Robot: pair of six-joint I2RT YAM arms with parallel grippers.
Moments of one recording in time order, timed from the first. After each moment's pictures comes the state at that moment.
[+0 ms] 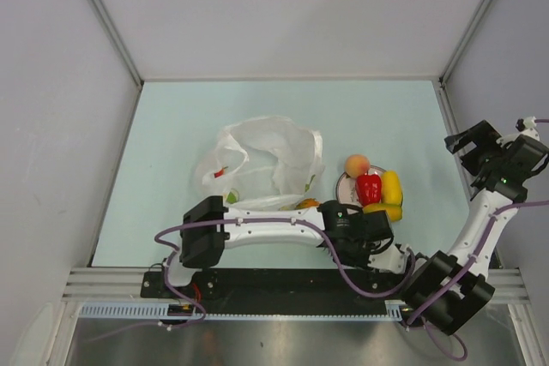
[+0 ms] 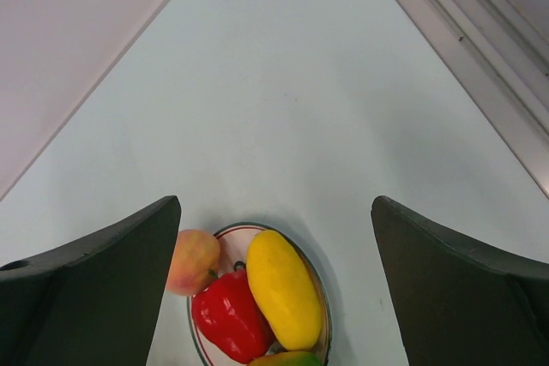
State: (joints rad) left arm -1.45 2.01 1.75 -0.87 0.10 0.46; right arm -0.70 1.04 0.92 -0.39 -0.48 0.36
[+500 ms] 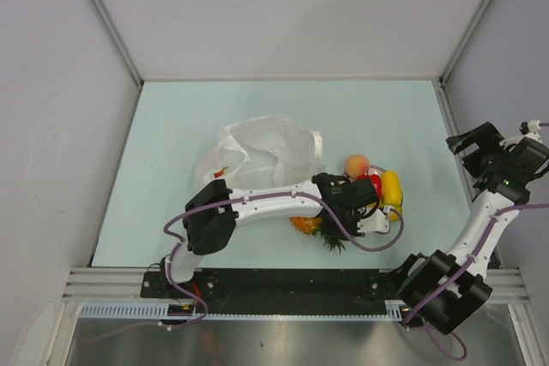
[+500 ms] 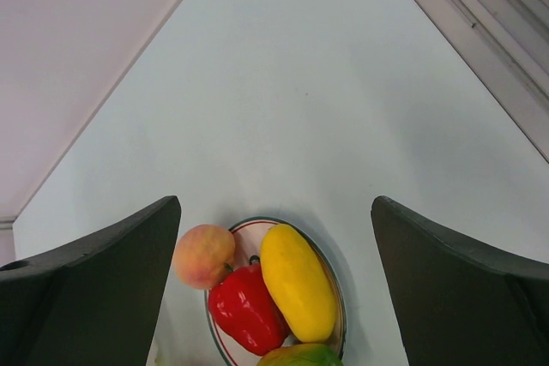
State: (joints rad) left arm -1.28 2.06 1.74 -0.90 0.09 0.42; right arm -0.73 1.03 0.92 -0.41 -0.53 0.39
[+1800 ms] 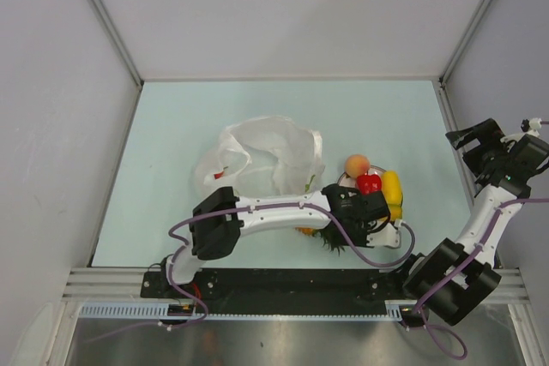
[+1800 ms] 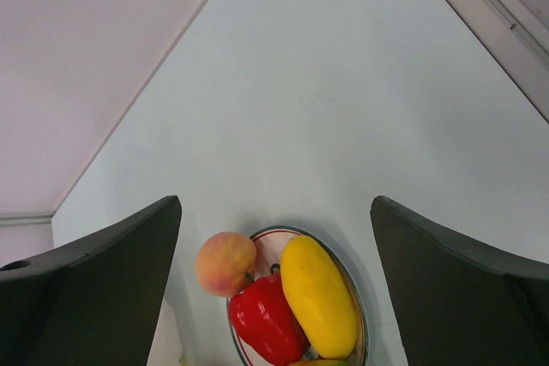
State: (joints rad) left arm -1.34 2.09 1.81 -0.92 0.11 0.39; right arm -0.73 1.10 0.92 -0.33 -0.59 0.47
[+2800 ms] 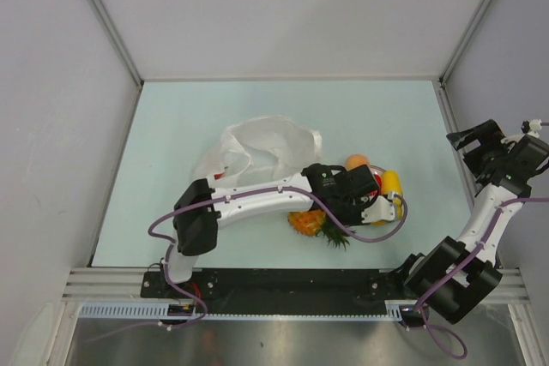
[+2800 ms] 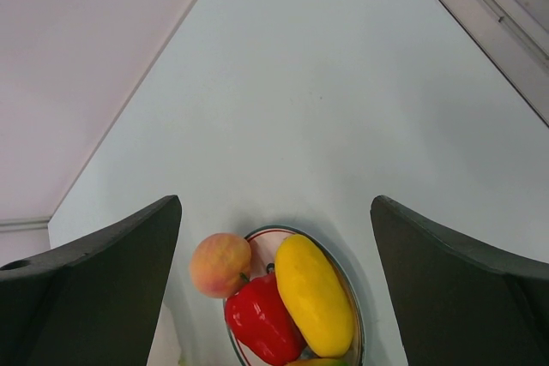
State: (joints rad) left arm -1.26 1.99 1.80 -0.90 0.13 0.37; right arm -0.74 1.11 0.92 -0.34 -0.58 0.47
